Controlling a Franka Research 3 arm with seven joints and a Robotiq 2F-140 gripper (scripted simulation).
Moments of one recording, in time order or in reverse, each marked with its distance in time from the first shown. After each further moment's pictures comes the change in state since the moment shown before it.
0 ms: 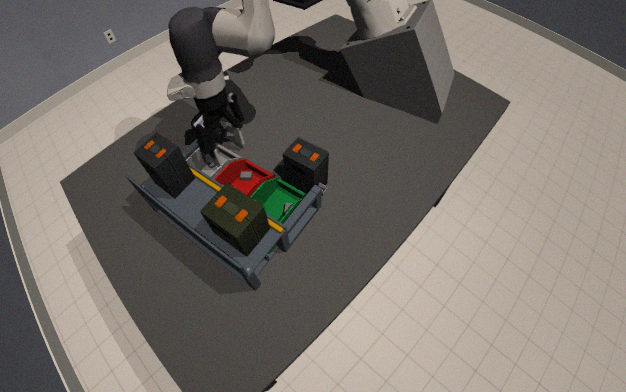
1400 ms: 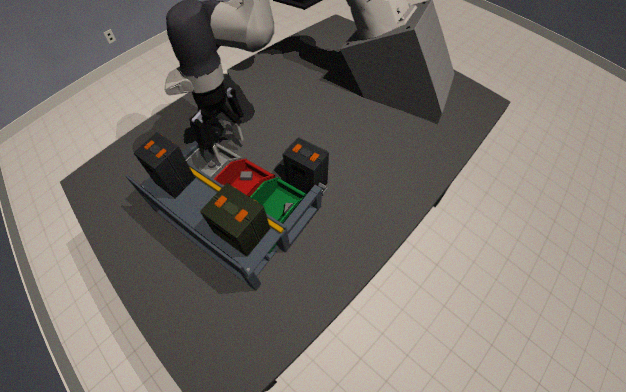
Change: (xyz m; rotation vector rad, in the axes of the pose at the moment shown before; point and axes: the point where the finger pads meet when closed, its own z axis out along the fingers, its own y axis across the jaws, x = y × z) arm 0.000 0.001 -0.016 -0.001 0.000 0.002
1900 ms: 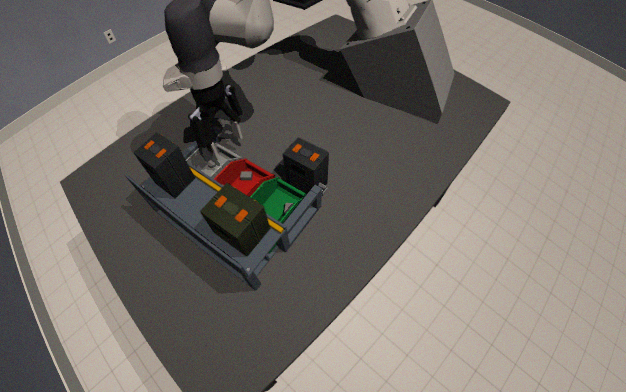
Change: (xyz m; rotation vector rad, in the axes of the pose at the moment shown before) arm -0.001 -0.002 -0.010 0.006 -0.002 0.002
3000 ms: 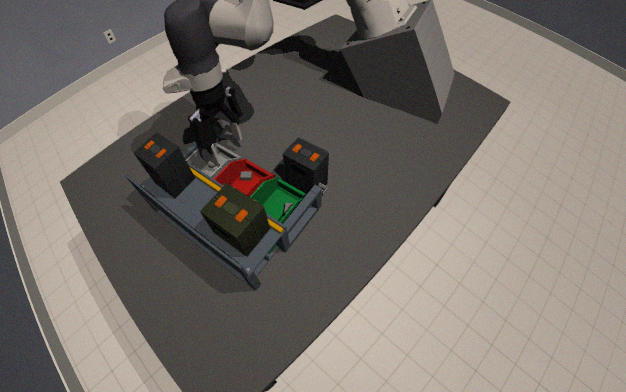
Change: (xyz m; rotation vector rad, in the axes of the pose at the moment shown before) arm -0.001 -0.002 0.003 0.000 0.000 0.000
